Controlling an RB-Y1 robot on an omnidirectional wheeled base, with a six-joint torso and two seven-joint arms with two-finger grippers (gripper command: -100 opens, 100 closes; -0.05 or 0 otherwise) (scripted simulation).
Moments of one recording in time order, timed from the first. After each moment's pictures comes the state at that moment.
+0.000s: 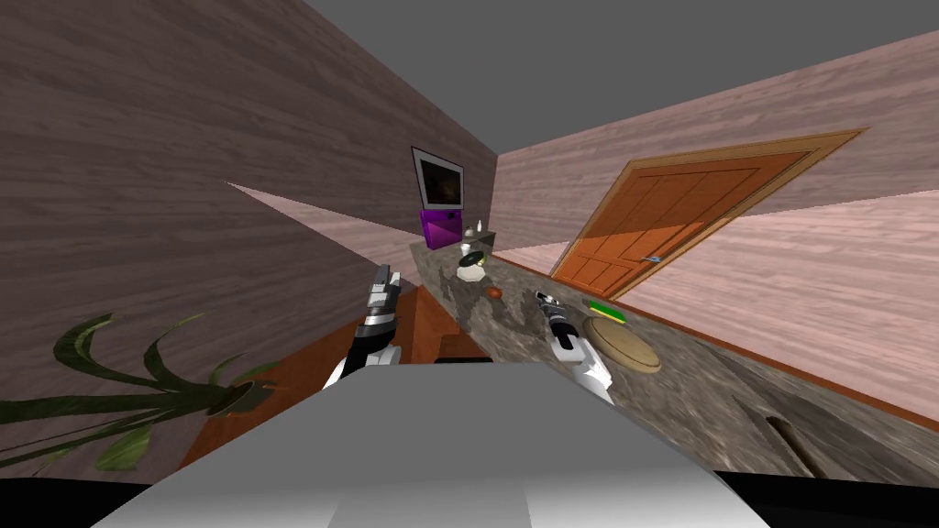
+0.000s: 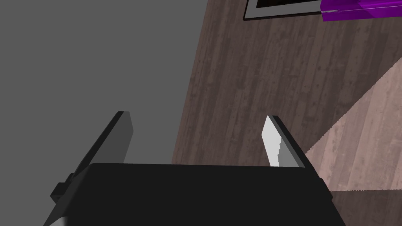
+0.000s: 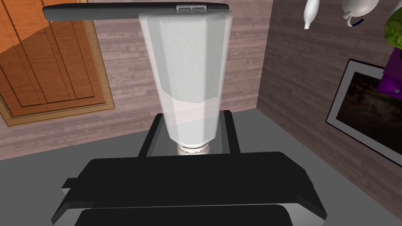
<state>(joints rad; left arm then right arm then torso) 0.53 0.02 -0.03 -2.21 -0.08 -0.52 -0.15 0.13 -0.26 -0.44 -1.34 0.65 -0.20 0.71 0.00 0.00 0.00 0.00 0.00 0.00</state>
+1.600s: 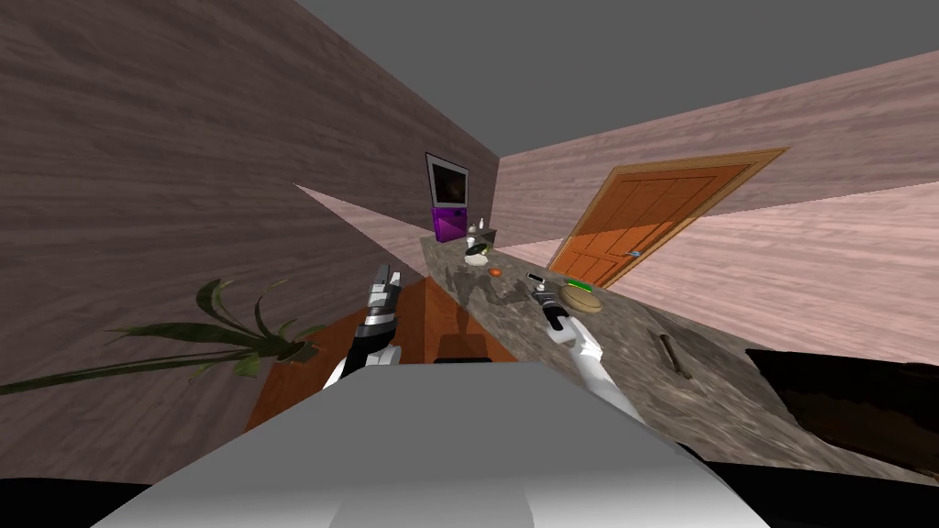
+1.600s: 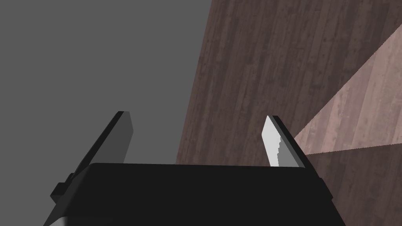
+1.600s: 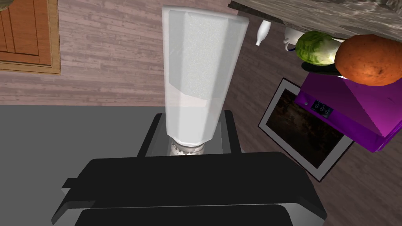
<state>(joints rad) 0.53 0.02 -0.03 -2.21 -0.08 -0.52 -0.15 0.06 -0.44 -0.22 -1.39 0.69 -0.01 0.79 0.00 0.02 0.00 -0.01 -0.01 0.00</state>
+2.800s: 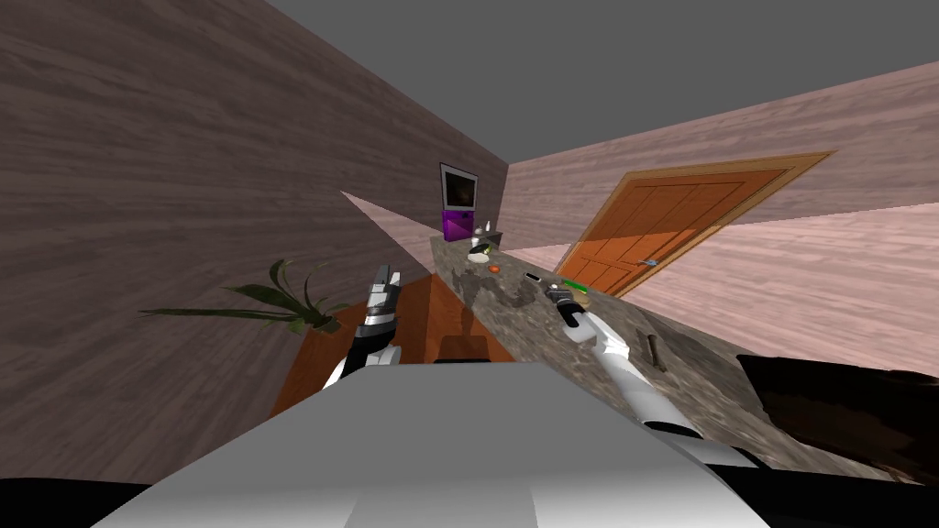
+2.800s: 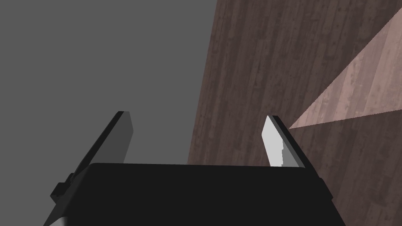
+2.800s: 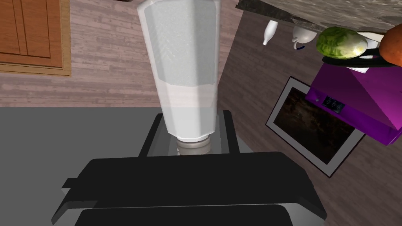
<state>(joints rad) 0.53 0.02 -0.03 -2.21 -0.08 -0.52 -0.15 0.08 -0.66 -0.16 -1.38 0.62 0.10 0.60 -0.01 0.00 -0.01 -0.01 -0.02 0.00</state>
